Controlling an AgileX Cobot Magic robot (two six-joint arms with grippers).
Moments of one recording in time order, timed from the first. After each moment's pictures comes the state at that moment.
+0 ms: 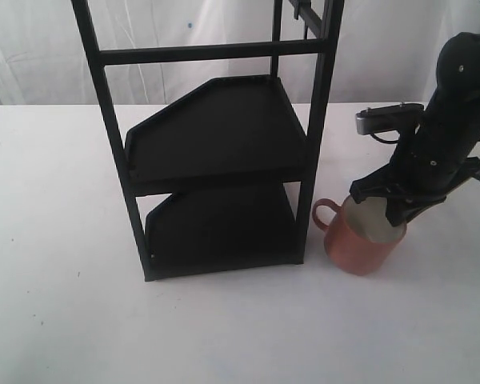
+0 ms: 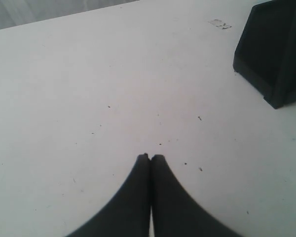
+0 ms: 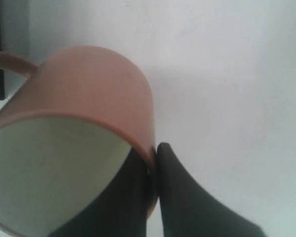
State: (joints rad) left arm -0.01 0.00 0.03 -0.07 0.40 0.18; right arm 0.19 1.79 -1.25 0.05 0.94 -0.15
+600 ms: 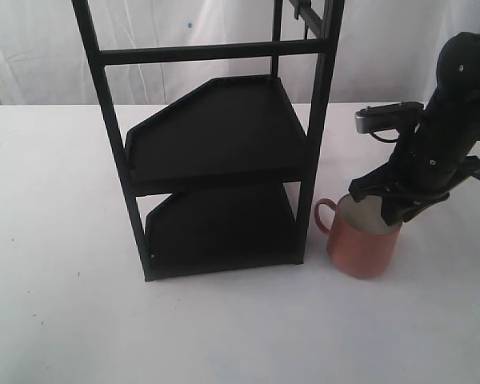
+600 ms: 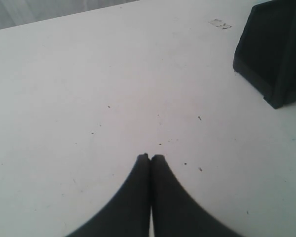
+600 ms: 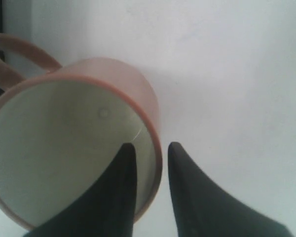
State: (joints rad) left arm -0.01 0.00 0.03 -0.07 0.40 0.18; right arm 0.19 1.79 -1.25 0.05 0.93 -0.15
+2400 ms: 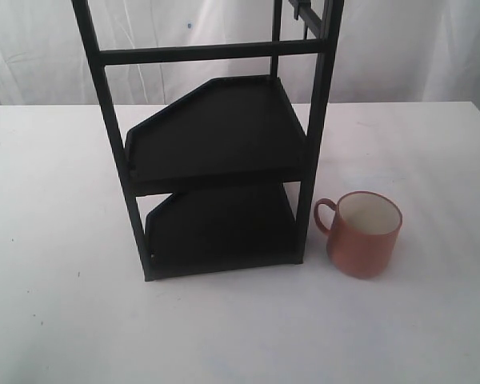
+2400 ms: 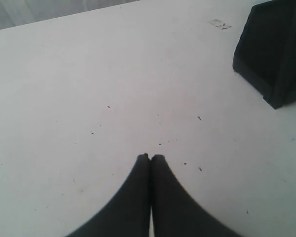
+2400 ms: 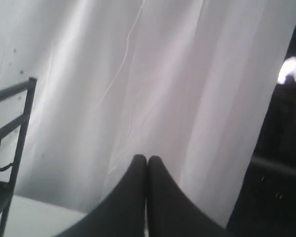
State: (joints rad) left arm -0.01 0.00 0.03 -0.07 0.40 0.18; right arm 0.08 0.58 -0.68 -0.08 0.04 -0.15
